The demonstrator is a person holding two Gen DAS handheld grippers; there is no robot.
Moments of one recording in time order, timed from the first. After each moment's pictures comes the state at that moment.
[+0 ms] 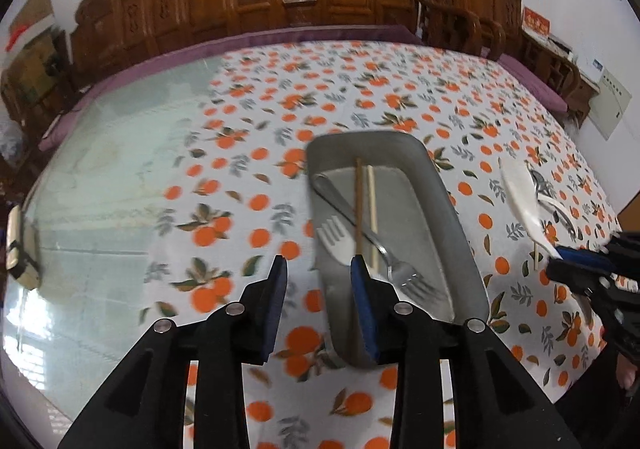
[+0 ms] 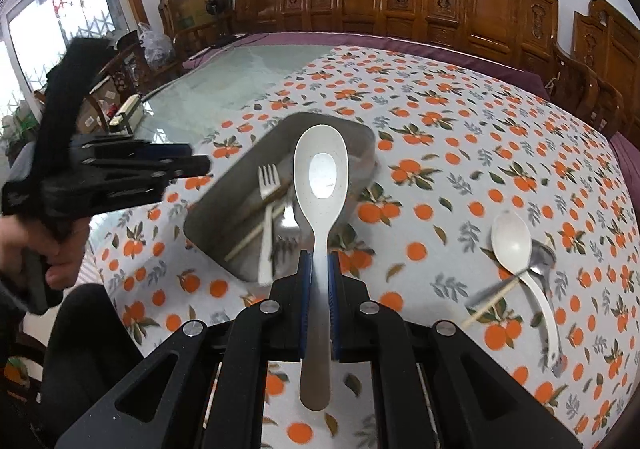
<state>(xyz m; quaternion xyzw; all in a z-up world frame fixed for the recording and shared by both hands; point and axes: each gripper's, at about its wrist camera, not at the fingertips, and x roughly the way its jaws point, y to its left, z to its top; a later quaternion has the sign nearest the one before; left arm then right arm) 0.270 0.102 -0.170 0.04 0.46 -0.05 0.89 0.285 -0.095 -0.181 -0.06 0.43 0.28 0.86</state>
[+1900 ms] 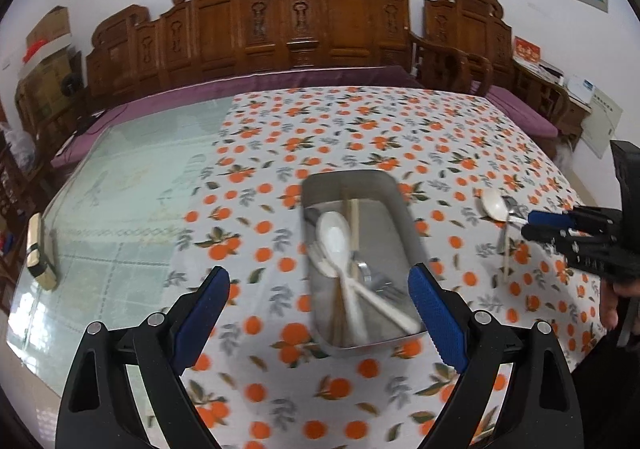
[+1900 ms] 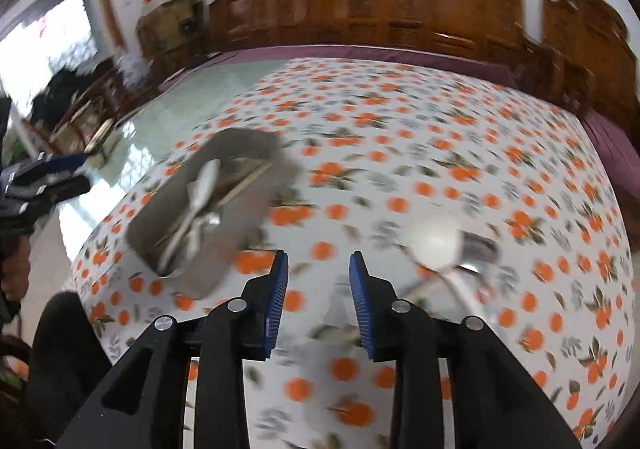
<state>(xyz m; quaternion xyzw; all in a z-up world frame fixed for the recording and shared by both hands) 0.227 0.077 -0.134 0.03 0.39 -0.05 0.92 0.314 -0.197 -0.189 -0.02 0.42 0.24 0.87</state>
